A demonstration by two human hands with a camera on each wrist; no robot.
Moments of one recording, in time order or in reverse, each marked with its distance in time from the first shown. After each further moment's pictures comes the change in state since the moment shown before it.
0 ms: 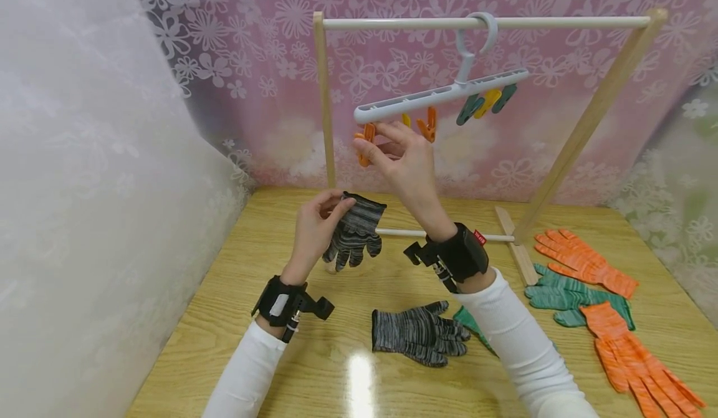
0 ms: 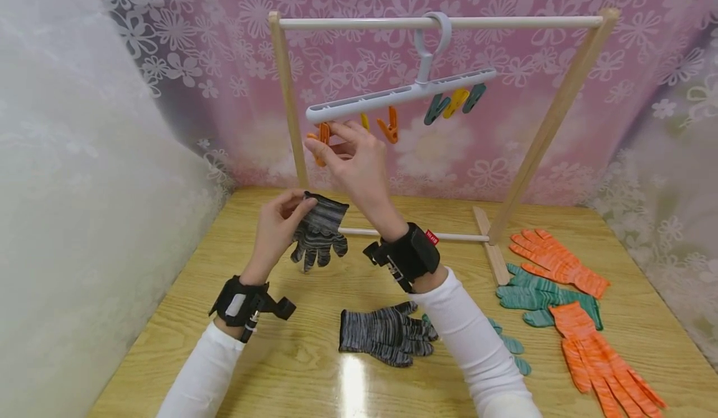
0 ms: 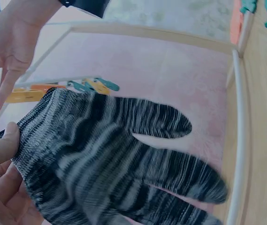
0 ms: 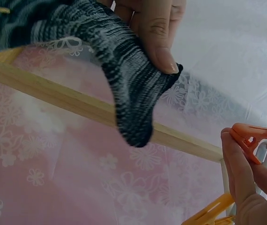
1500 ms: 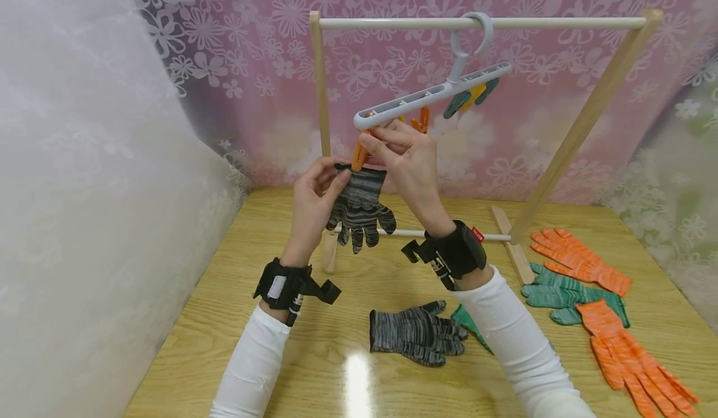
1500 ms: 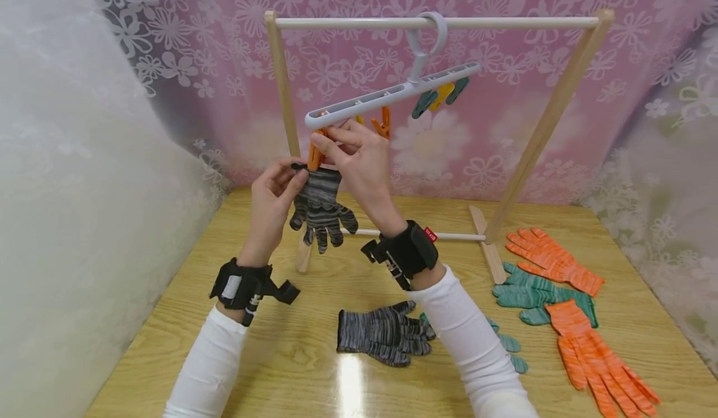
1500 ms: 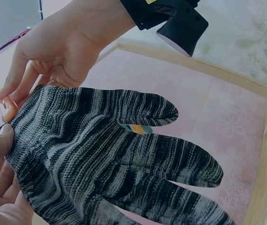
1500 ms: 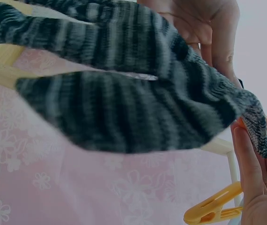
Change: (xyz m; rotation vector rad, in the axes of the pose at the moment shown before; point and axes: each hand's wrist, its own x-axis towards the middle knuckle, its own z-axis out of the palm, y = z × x) left_hand 0.030 0.032 0.001 -0.285 0.041 0.009; right_hand 0.004 0.007 -0.001 0.142 0.078 -0.036
